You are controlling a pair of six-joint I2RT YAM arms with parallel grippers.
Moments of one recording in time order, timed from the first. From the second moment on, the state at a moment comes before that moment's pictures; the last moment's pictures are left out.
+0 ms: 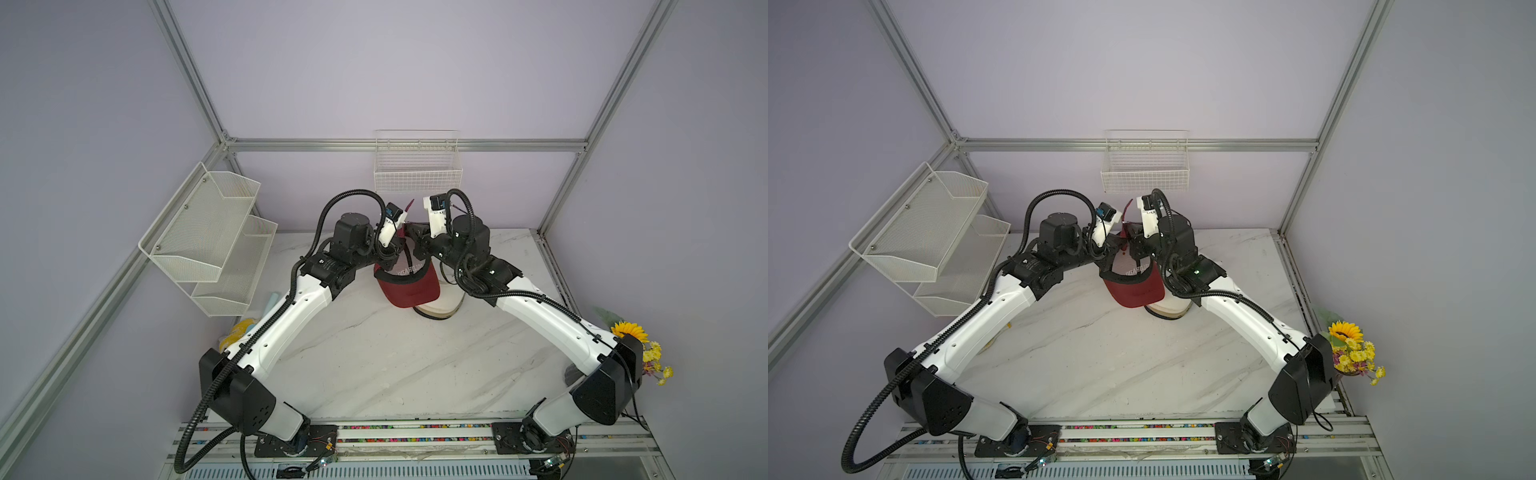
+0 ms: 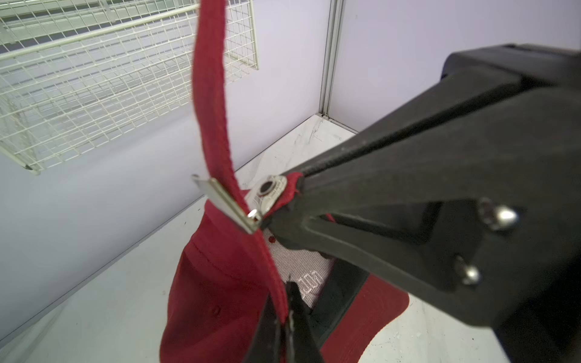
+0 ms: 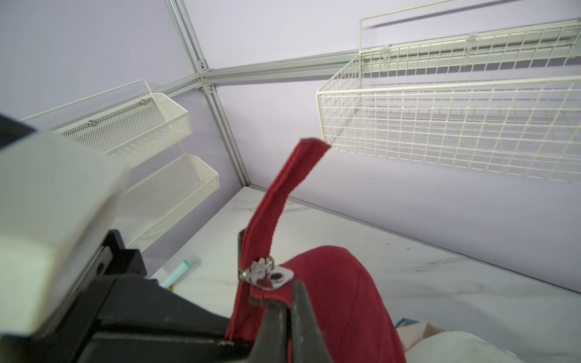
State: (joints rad) left arm -0.51 1.50 1.51 -0.37 0.24 0.11; right arm 0.64 1.55 1.48 -0.05 0.01 0.22
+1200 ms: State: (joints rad) left arm -0.47 1.34 1.42 -0.45 -0.24 0.18; right arm 0.59 1.72 1.62 -0.07 -0.16 0.32
